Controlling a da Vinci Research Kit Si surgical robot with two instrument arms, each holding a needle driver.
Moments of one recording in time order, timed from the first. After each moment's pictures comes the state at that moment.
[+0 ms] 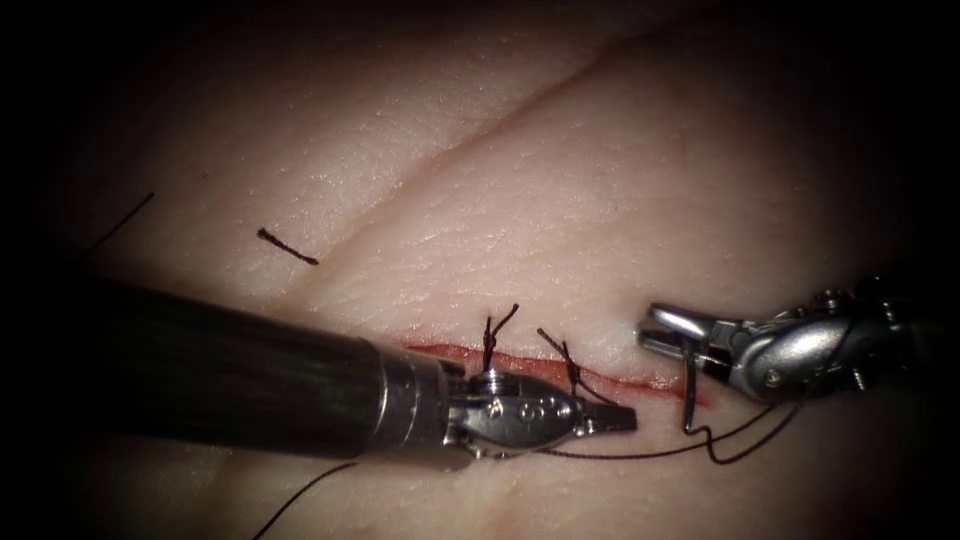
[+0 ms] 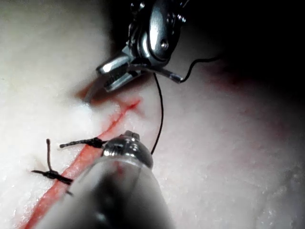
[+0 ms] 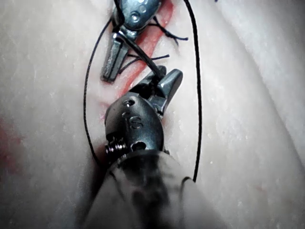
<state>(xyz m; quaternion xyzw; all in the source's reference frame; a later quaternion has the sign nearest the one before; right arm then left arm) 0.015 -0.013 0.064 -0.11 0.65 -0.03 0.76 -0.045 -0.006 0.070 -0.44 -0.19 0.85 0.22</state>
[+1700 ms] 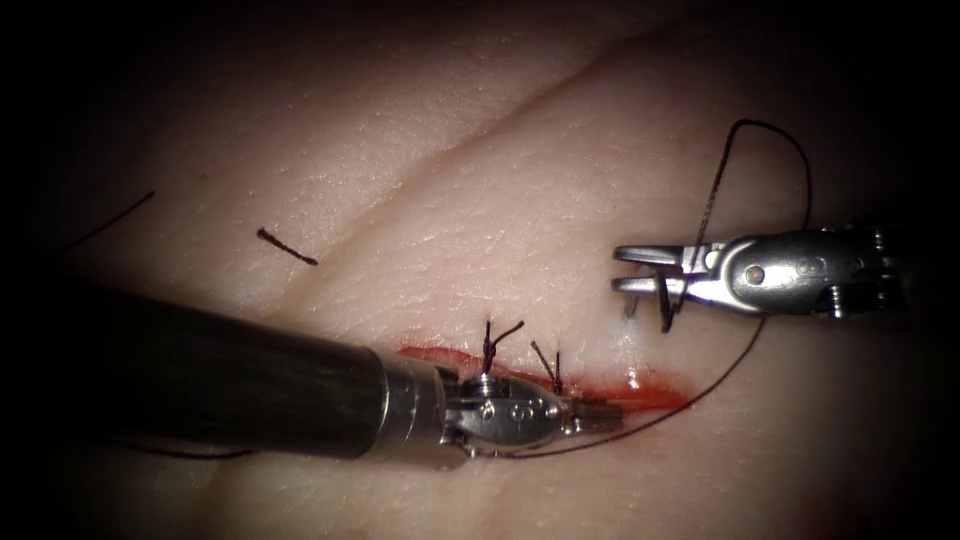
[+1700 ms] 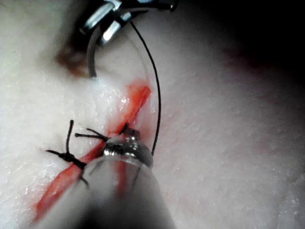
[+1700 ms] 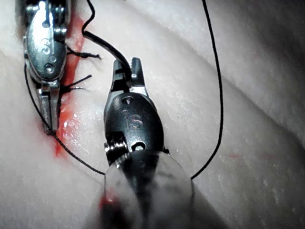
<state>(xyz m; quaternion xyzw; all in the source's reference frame) 0.019 -0.004 0.064 0.07 0.62 0.10 0.78 -0.044 -0.009 0.074 -0.42 -0.18 0.85 0.24</state>
